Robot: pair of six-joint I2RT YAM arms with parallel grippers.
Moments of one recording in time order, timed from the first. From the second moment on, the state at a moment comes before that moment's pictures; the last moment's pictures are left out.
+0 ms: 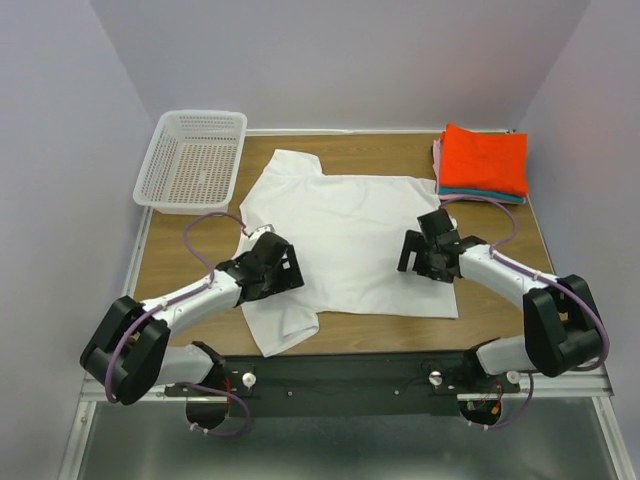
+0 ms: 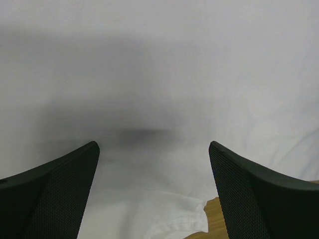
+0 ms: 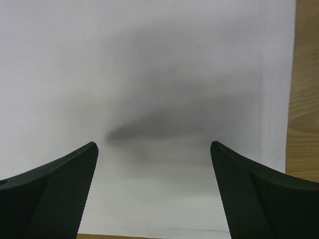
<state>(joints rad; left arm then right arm) -0.62 1.27 0.58 -0.25 -0.12 -0.81 0.37 1.40 0.71 -0.41 0.13 0.58</state>
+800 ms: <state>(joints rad) -0.82 0.92 0.56 -0.60 -0.11 -1.05 0.37 1.15 0.71 -0.45 0.12 0.58</state>
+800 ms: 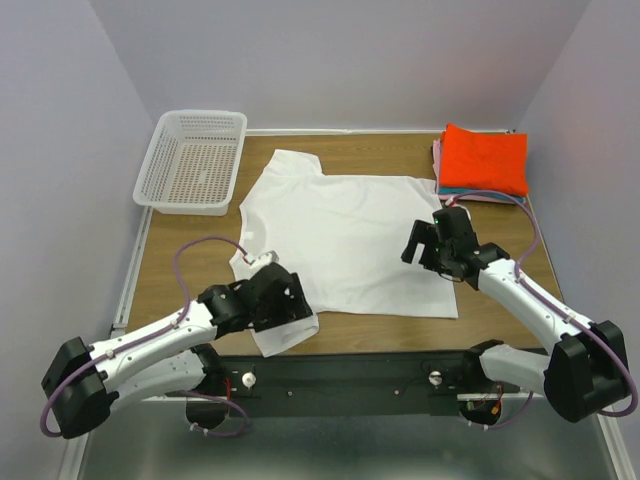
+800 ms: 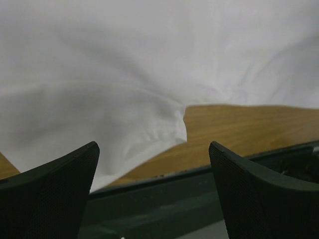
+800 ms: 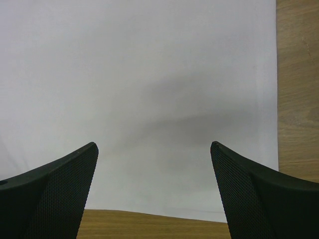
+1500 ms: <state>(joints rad) -1.08 1.08 0.52 -0.69 -0.10 -1.53 0.37 1.17 0.69 -0.46 0.12 0.57</state>
